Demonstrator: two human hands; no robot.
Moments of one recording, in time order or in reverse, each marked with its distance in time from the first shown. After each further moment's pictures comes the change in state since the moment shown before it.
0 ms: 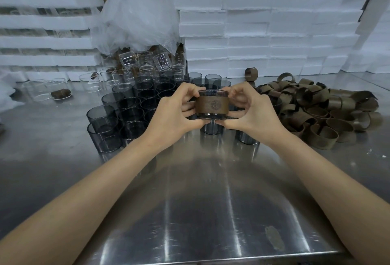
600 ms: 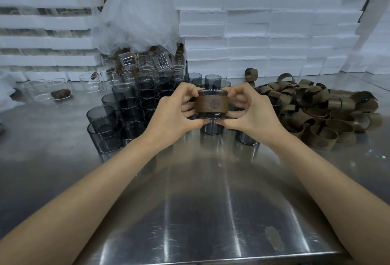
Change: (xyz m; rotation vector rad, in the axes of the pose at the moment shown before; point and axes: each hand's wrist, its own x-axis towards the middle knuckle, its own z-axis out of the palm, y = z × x) left_hand 0.001 0.001 -0.001 -0.044 -0.003 -0.032; right_hand 0.000 0.001 0.001 0.034 0.013 0.036
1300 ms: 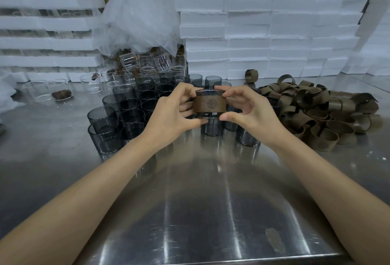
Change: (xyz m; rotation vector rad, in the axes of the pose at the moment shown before) left_hand 0.002 -0.003 -0.005 0.024 -0.004 -0.005; right_hand 0.002 -0.002 -0.003 0.100 -0.097 -0.066
